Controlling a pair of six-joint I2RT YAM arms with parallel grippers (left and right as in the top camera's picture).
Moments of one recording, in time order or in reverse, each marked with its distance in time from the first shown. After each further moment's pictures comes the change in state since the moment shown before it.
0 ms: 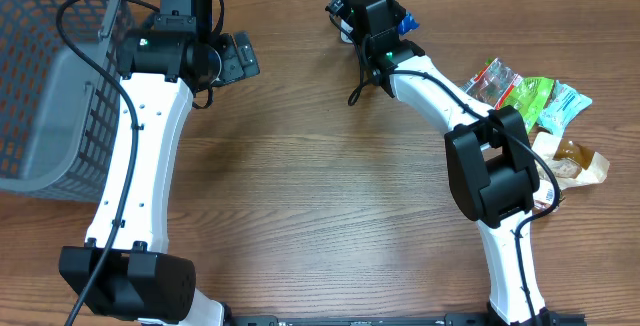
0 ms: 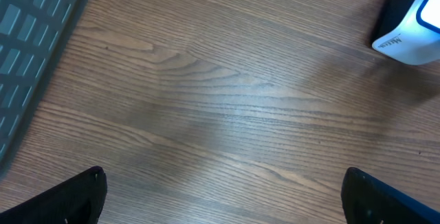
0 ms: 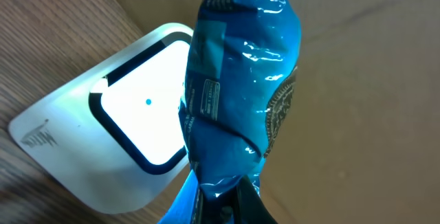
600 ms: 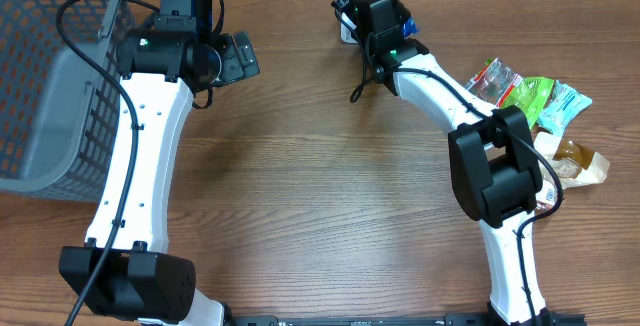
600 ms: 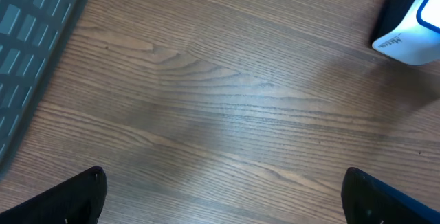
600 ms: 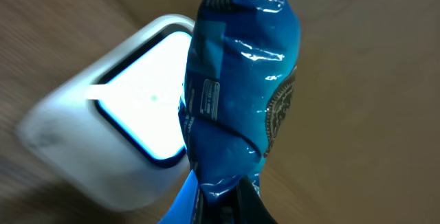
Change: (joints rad) left arm 0.000 0.000 0.000 0.000 0.000 0.000; right arm -0.010 -0.013 0.000 -0.069 -0.041 0.174
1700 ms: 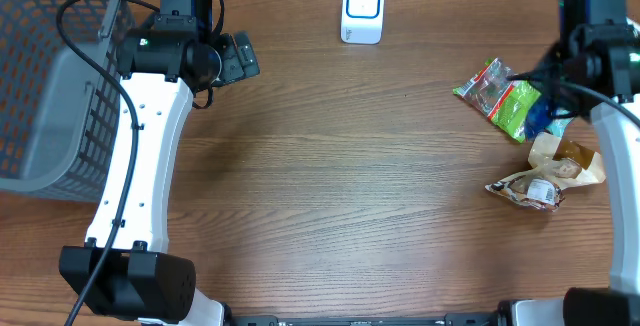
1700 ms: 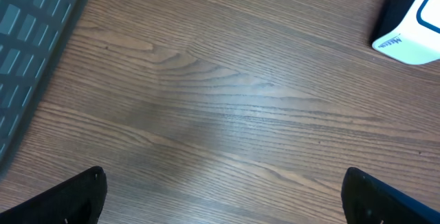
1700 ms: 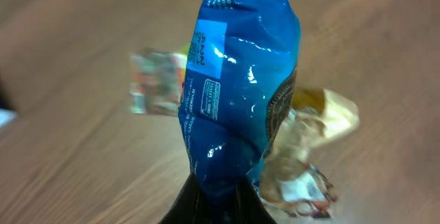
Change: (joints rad) left arm 0.000 0.000 0.000 0.000 0.000 0.000; right arm -0.447 -0.745 -0.124 -1.231 -0.117 1.267
